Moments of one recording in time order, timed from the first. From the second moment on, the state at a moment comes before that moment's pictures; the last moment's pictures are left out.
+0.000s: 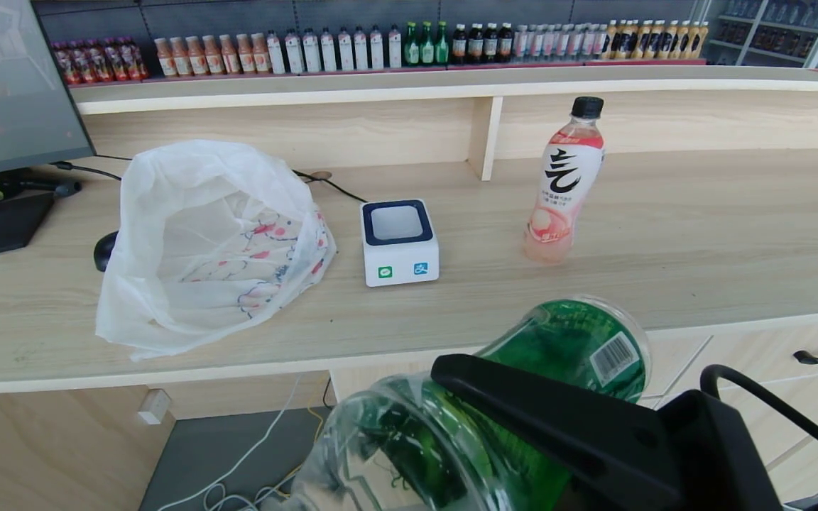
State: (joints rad) left arm 0.00 0.00 0.00 0.00 0.00 0.00; right arm 1.19 1.60 -0.41 -1.57 0.02 -1.59
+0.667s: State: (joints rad) left arm 0.00 0.00 0.00 0.00 0.00 0.00; right arm 1.19 1.60 -0.41 -1.57 0.02 -1.54
